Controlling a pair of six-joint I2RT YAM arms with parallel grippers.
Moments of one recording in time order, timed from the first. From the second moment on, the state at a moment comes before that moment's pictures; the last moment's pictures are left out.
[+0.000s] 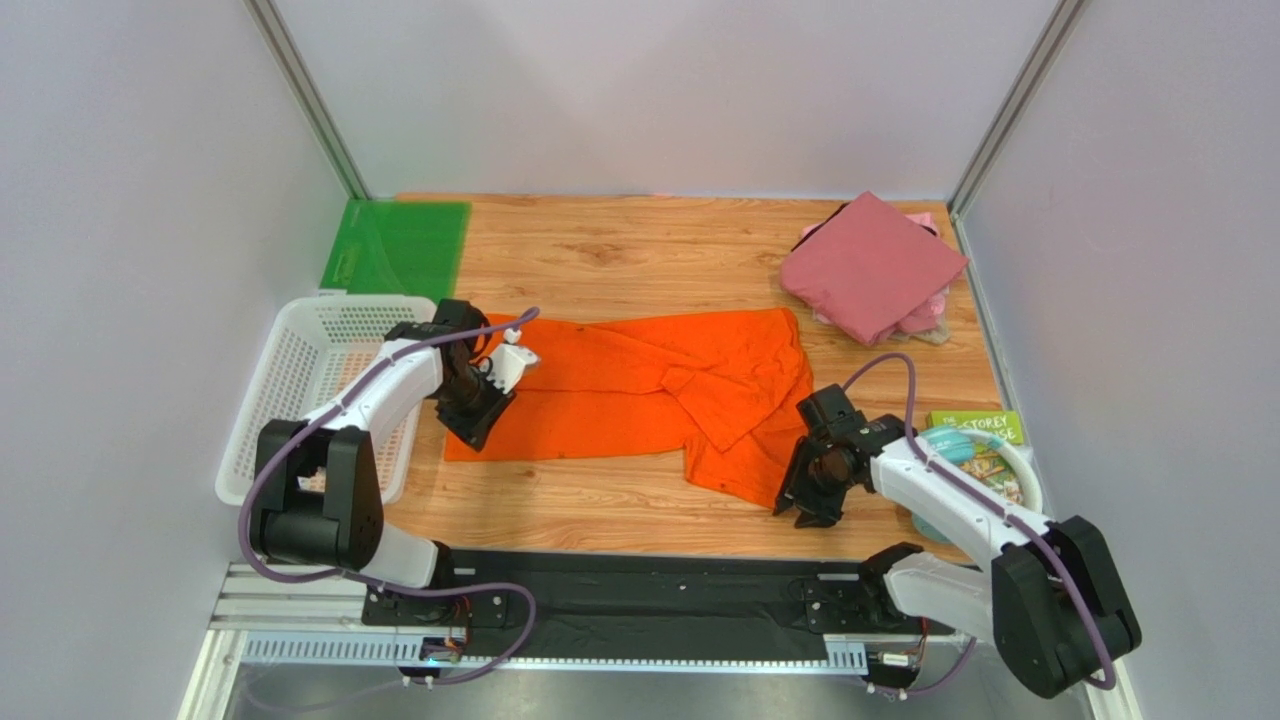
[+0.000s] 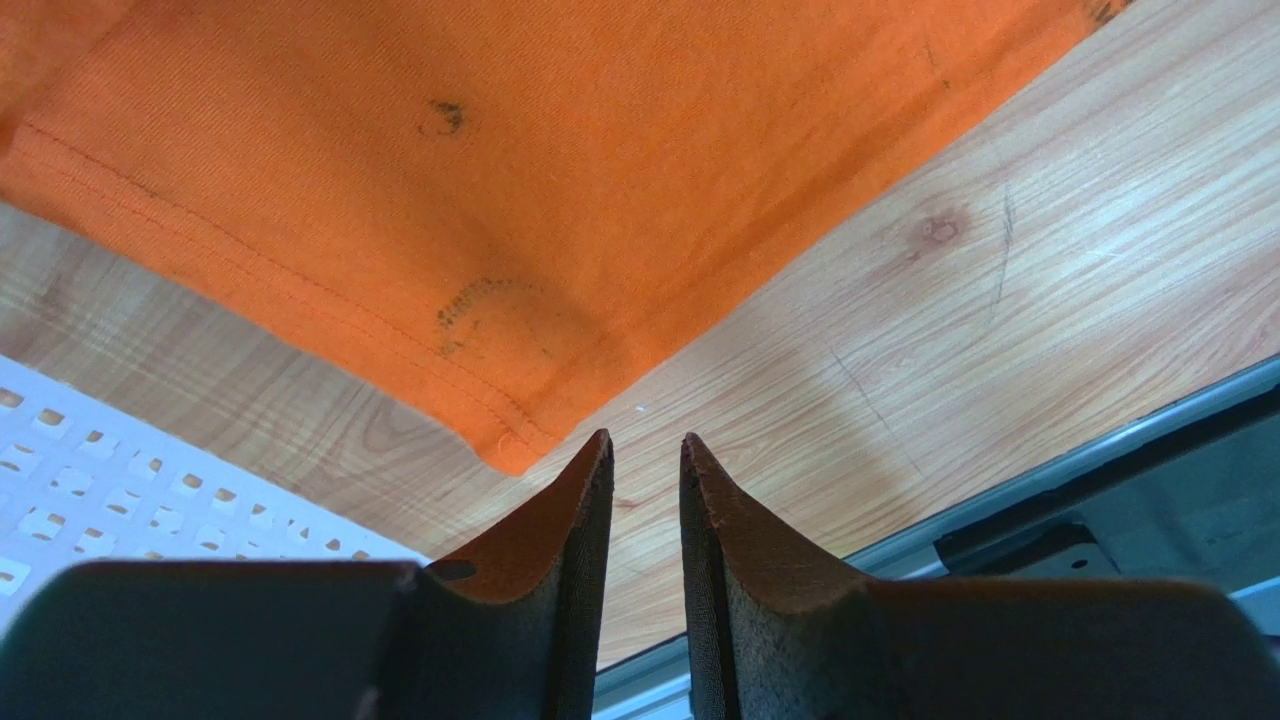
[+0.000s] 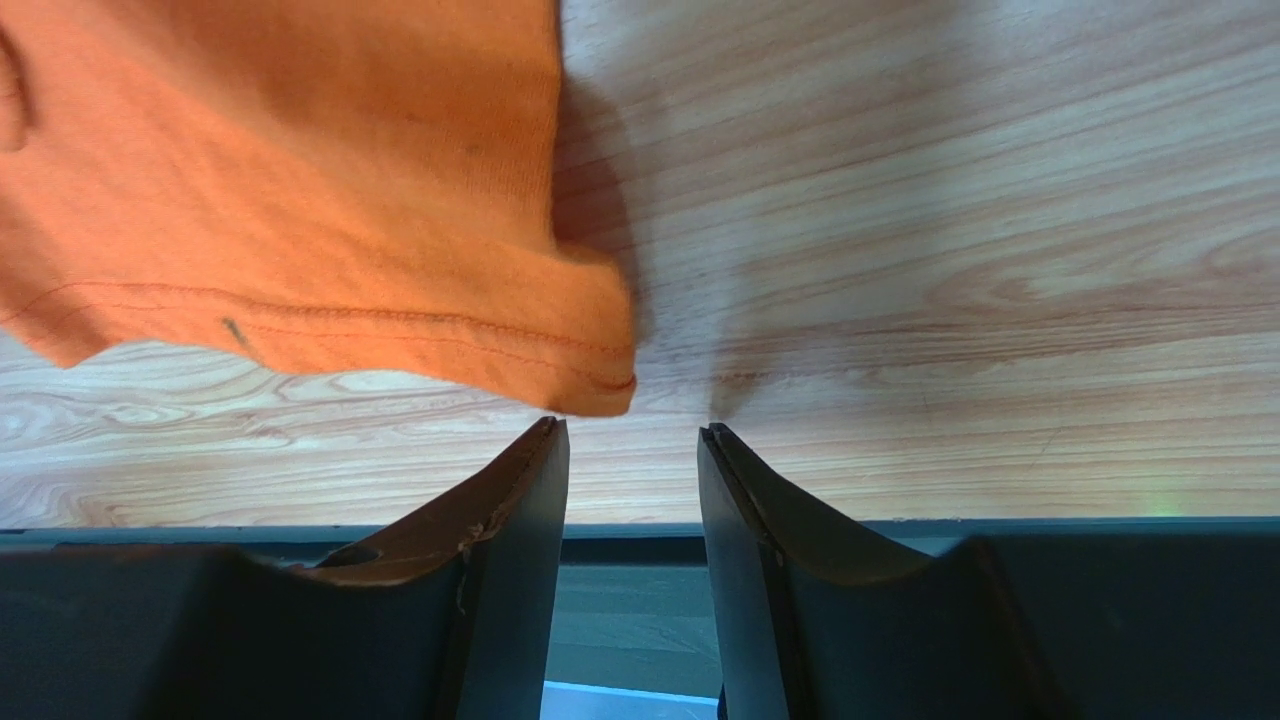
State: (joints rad) left arm -0.14 1.45 0.93 -0.93 0.15 0.56; right arm 0.44 1.10 0.52 -0.77 -0.12 0.87
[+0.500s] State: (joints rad) left arm -0.12 1.46 0.93 -0.92 0.16 0.59; right arm 0.44 1.19 0.59 -0.73 -0.09 0.85
